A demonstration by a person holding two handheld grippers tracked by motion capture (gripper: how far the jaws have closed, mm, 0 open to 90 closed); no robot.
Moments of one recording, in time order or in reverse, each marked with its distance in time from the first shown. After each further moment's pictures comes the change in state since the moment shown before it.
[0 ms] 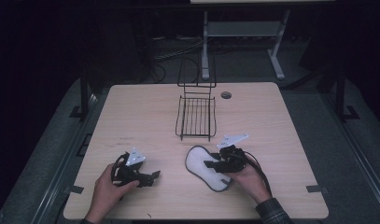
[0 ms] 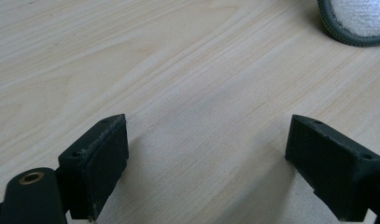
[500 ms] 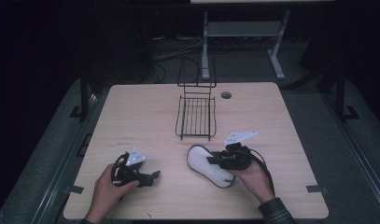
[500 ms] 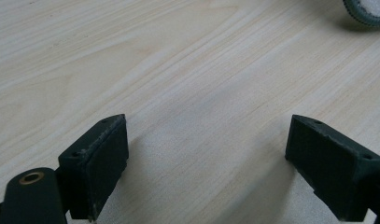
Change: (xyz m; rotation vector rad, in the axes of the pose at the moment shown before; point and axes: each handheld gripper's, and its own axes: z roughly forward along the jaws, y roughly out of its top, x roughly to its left) left arm 0.000 0.000 0.000 0.000 -0.001 0.000; right arm -0.004 0.004 -0.019 -0.067 0.063 0.028
